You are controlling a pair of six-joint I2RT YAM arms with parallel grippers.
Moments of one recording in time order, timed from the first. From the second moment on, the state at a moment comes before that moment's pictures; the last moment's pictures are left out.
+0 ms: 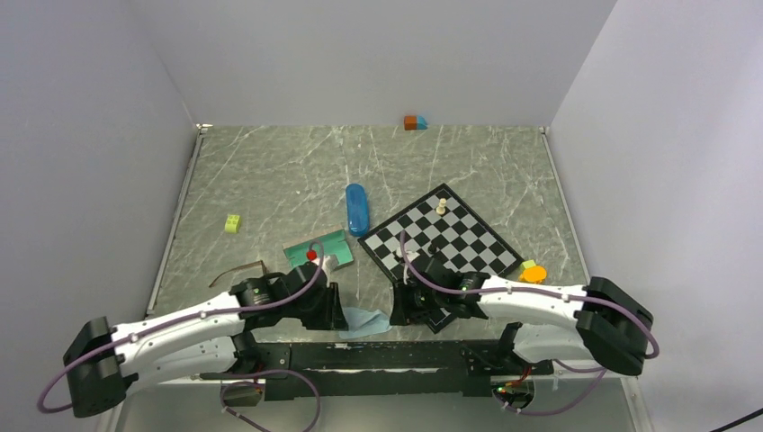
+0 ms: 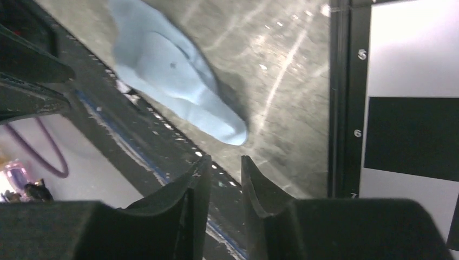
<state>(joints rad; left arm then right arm) -1.03 0.81 0.48 -0.51 0.12 -0.98 1.03 1.16 0.49 -0.16 -0.21 0.74</state>
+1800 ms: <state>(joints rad) -1.03 0.91 0.41 -0.34 0.20 -0.97 1.09 1.38 0.58 -0.19 -0.09 0.74</state>
